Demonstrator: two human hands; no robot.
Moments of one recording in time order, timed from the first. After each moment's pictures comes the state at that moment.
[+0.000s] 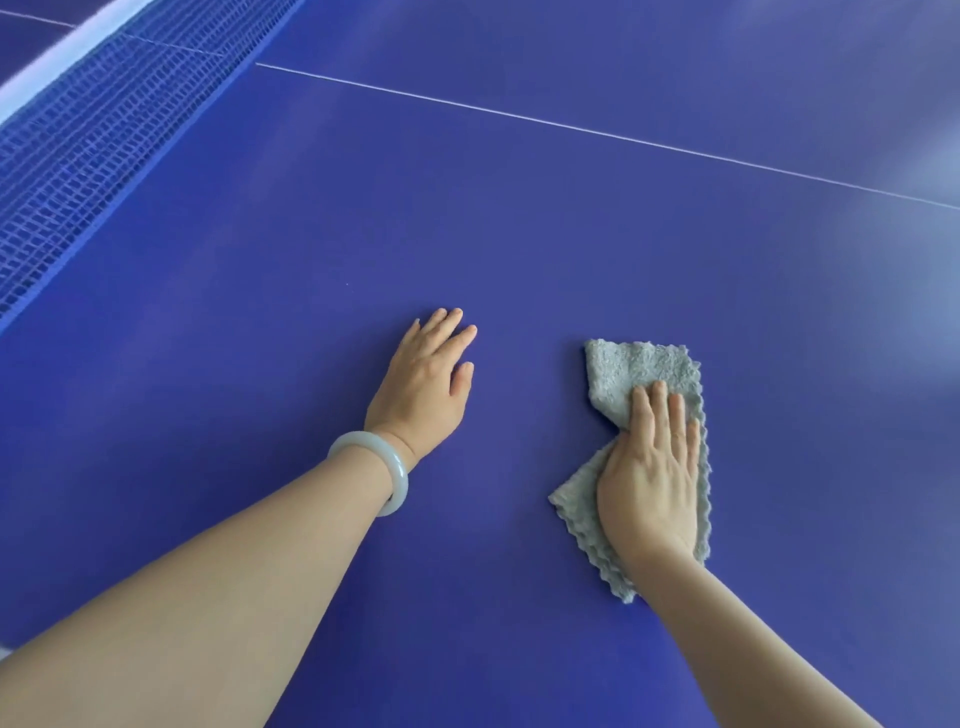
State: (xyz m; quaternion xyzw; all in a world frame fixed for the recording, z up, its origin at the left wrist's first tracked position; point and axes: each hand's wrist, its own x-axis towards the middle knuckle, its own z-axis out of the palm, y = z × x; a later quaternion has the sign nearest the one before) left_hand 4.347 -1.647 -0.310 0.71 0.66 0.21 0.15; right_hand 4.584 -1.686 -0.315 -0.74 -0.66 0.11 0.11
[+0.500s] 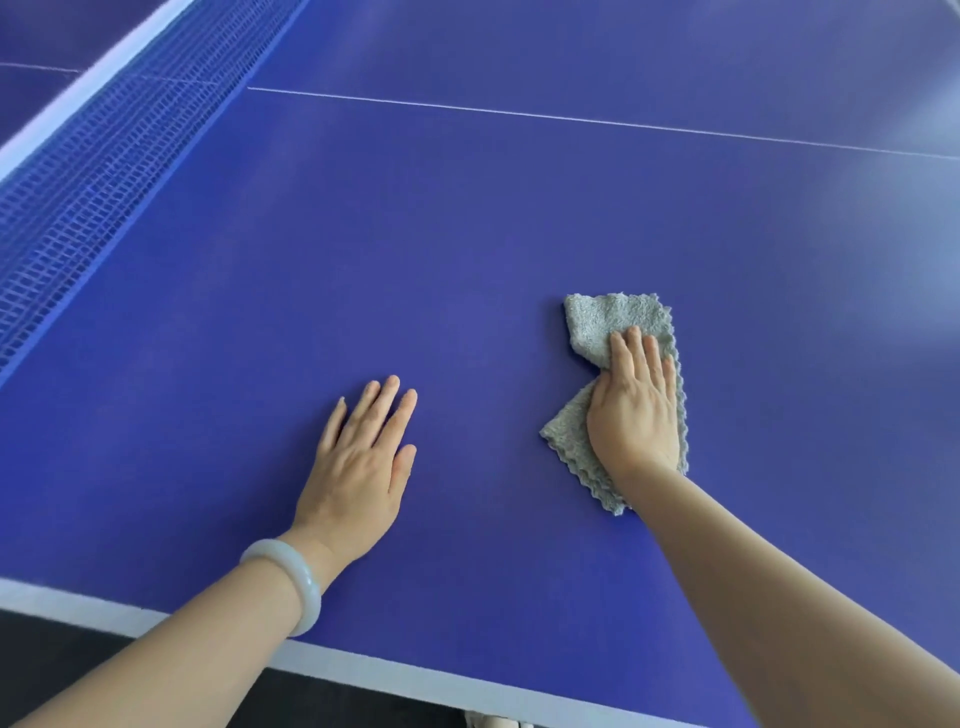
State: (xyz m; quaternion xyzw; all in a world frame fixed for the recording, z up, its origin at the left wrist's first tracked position) left_hand 4.322 -1.789 -0.305 0.74 0.67 0.06 0.05; right_hand 4.593 -1.685 -0.315 -0.73 -0.66 0.11 0.14
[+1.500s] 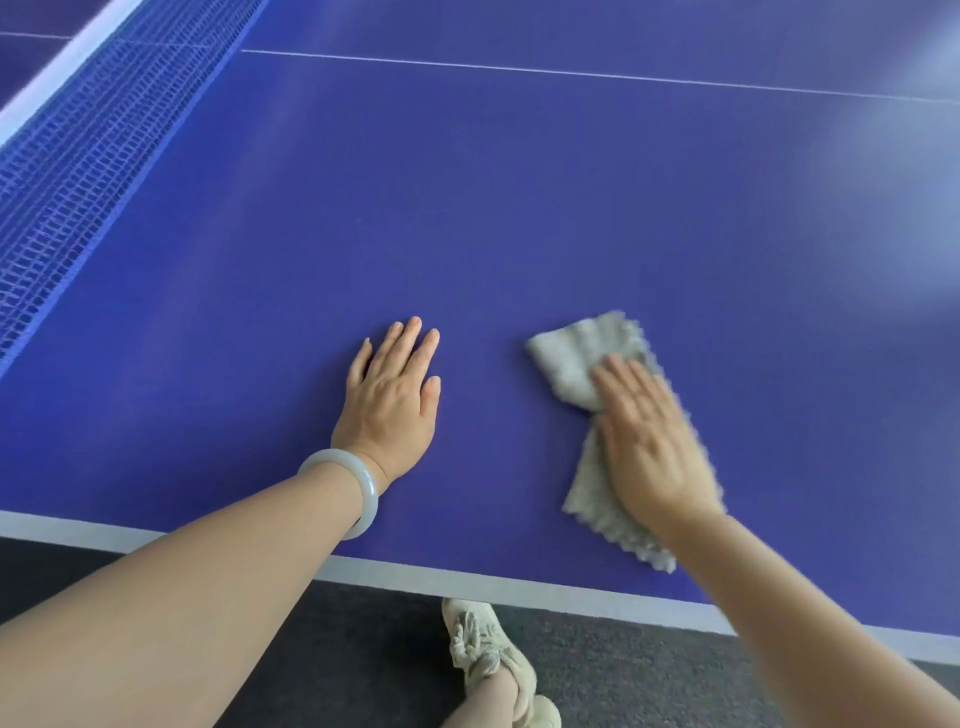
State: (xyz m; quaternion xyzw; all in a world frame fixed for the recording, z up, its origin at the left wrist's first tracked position) left_hand 4.320 -1.788 -0.313 0.72 0.68 0.11 0.07; right_hand 4.607 -1.806 -0.307 -0.61 -0.78 0.11 0.13
